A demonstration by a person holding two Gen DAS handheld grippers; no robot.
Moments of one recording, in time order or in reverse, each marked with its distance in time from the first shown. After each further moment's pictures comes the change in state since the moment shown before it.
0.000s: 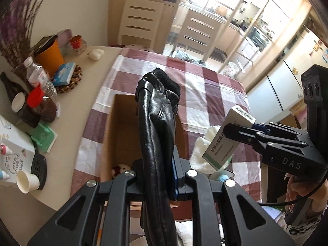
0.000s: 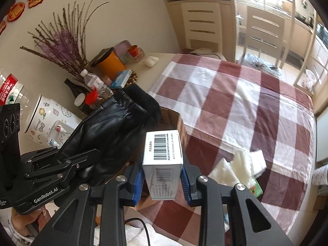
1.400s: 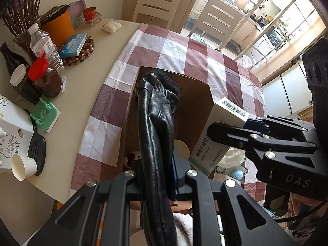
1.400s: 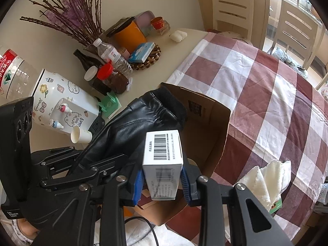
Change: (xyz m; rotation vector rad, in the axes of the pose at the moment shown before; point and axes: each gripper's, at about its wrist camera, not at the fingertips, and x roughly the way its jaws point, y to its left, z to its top) left arm 0.051 0.047 -0.009 -0.092 0.128 0.015; right arm 0.077 0.048 0.019 -0.097 0.178 0.076
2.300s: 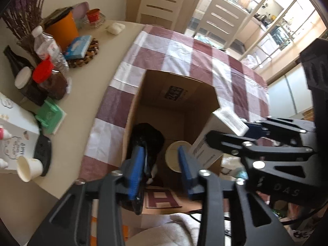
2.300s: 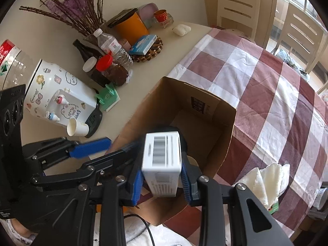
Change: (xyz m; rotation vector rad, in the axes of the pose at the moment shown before) left arm -0.003 0.004 0.004 0.002 -0.006 0.054; right arm 0.011 0.006 0.004 -0.044 0.047 -0.029
